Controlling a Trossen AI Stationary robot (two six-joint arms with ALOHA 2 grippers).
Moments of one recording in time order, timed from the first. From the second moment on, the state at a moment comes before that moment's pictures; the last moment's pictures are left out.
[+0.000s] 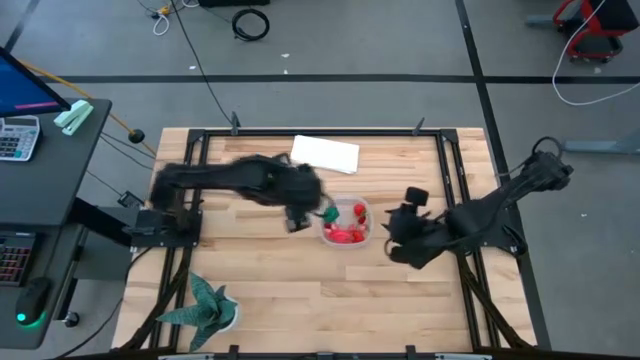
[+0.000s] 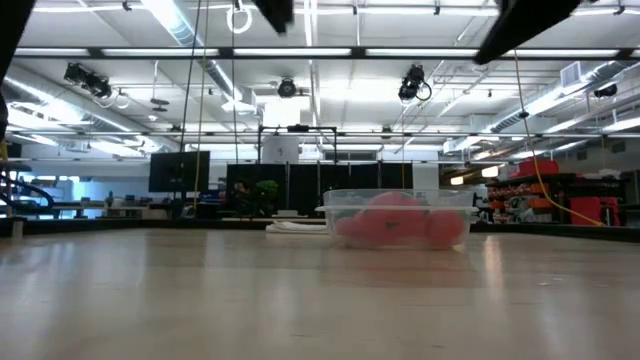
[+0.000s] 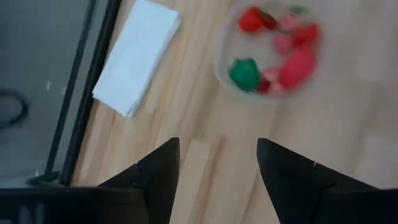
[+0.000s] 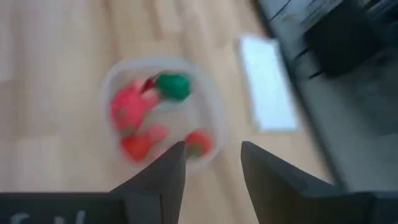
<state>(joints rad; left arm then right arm) -0.13 1.88 2.16 -1.54 -0.41 -0.34 0.52 1.28 1.08 -0.97 0.76 0.52</state>
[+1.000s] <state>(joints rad) -0.52 0.82 0.98 -0.64 -0.41 -0.57 0.85 0.73 0.60 -0.25 0.66 0.54</state>
